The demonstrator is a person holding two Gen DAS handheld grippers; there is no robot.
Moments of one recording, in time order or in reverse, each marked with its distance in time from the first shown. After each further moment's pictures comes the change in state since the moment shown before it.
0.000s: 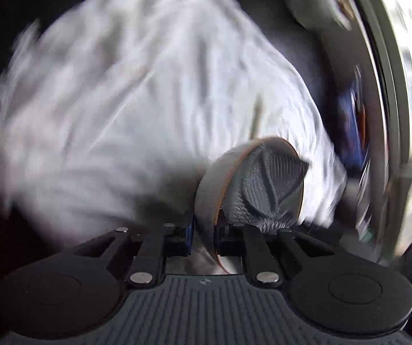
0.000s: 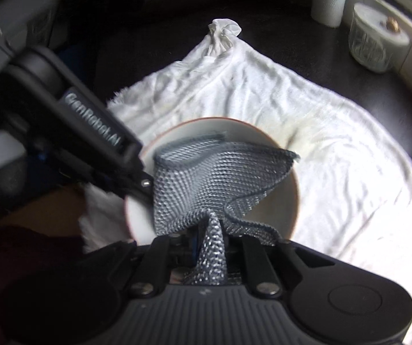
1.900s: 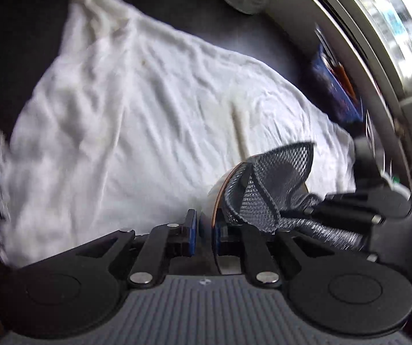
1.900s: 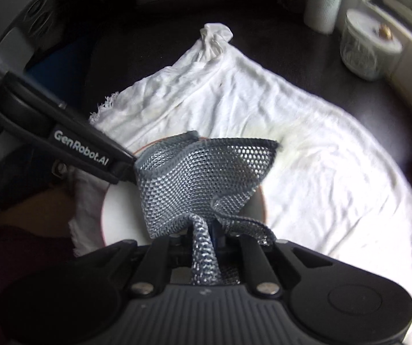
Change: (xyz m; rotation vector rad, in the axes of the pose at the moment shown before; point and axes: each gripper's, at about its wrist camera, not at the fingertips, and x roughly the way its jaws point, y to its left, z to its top) left arm 0.001 0.013 0.004 0.062 -0.038 -0.038; right arm 0.000 -0.004 0.001 0.050 0.004 0.010
